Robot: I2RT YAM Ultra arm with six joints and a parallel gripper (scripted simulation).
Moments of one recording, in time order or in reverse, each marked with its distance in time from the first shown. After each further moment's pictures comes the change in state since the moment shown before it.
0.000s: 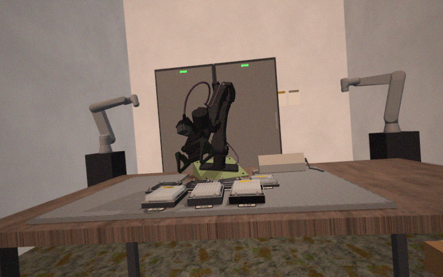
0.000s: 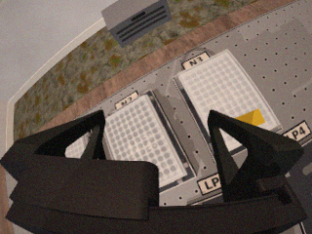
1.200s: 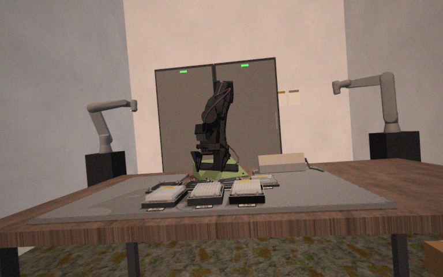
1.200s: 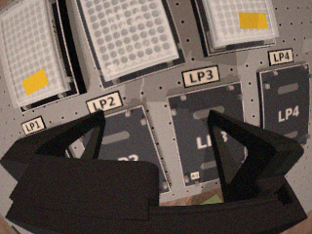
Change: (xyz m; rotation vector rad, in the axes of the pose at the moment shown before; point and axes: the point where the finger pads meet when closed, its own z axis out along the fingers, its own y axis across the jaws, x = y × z) arm 0.093 -0.010 -0.070 0.165 0.538 -0.308
